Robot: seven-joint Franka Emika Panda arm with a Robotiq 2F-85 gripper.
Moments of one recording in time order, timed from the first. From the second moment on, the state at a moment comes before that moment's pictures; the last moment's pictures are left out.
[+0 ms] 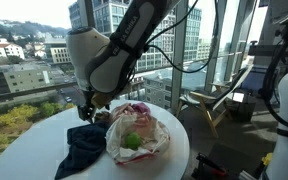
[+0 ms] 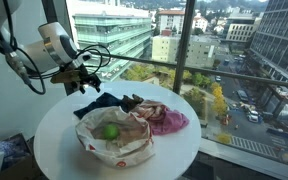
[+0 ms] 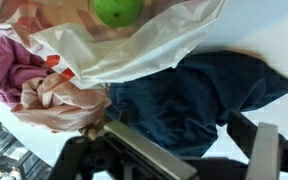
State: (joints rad) arm 0.31 0.22 -0.04 -2.19 -0.53 2.59 0.54
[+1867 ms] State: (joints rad) arm 0.27 0.81 -0.03 -1.70 -0.27 2.56 0.17
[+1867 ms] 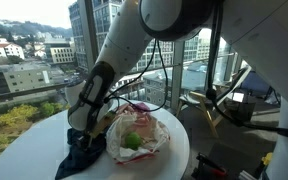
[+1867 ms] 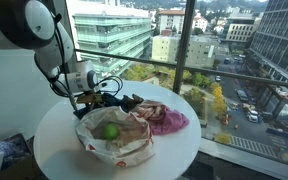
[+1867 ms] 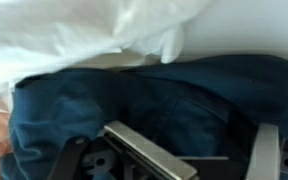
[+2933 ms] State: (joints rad) arm 0.31 0.75 -0.08 -1.80 -0.27 2.59 0.33
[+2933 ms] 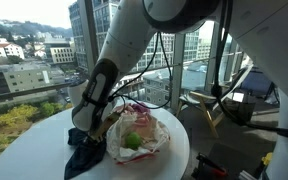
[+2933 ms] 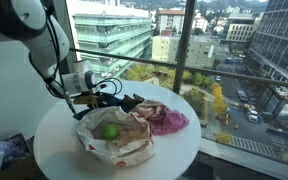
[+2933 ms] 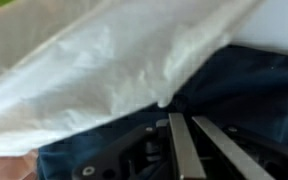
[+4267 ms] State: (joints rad) arm 0.30 -0.14 -0.15 -2.17 -0.60 2.78 0.83
